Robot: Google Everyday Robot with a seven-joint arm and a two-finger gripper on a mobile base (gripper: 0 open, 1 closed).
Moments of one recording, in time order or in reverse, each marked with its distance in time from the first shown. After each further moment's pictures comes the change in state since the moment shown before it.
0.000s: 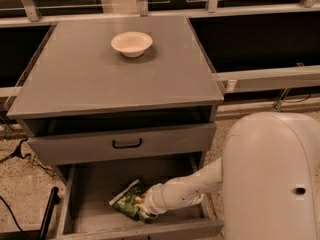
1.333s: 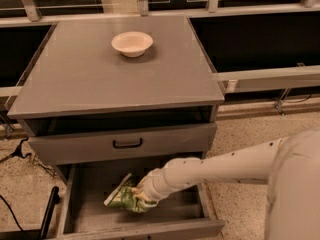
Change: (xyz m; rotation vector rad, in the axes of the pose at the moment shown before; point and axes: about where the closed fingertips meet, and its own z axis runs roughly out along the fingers) arm -0.050 0.000 -0.052 -0.079 -0.015 -0.251
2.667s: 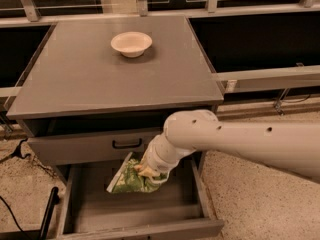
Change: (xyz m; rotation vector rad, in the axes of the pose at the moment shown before) arm -0.078 -0.011 -0.148 -0.027 0.136 -0.189
